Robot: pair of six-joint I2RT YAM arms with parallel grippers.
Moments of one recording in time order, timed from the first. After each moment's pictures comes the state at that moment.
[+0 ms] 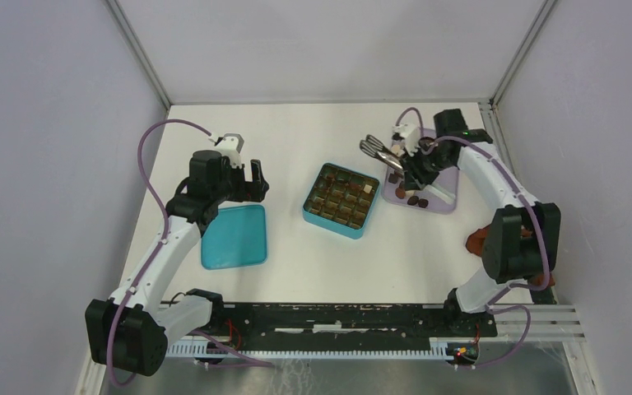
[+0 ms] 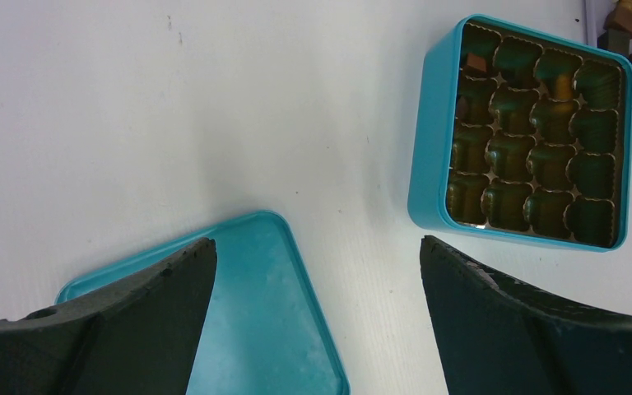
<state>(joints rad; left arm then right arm) -0.21 1.06 0.84 -0.36 0.14 -0.13 0.17 1.65 1.36 -0.89 -0.48 -0.63</state>
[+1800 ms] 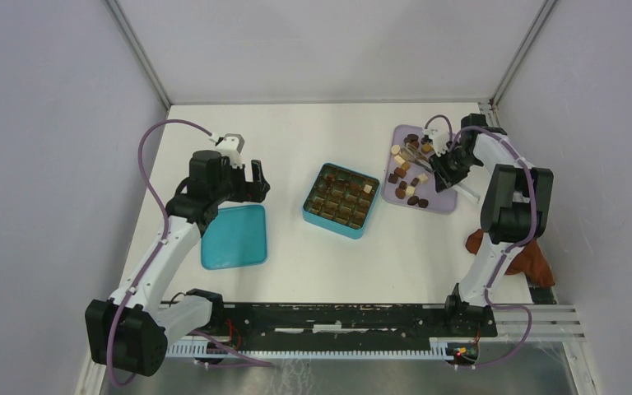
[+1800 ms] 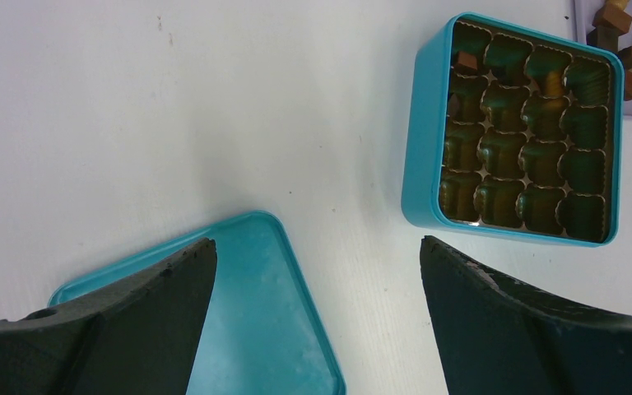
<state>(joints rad) -0.21 1.06 0.84 -0.36 0.16 -0.13 -0.14 1.94 1.44 -0.85 -0.33 -0.71</state>
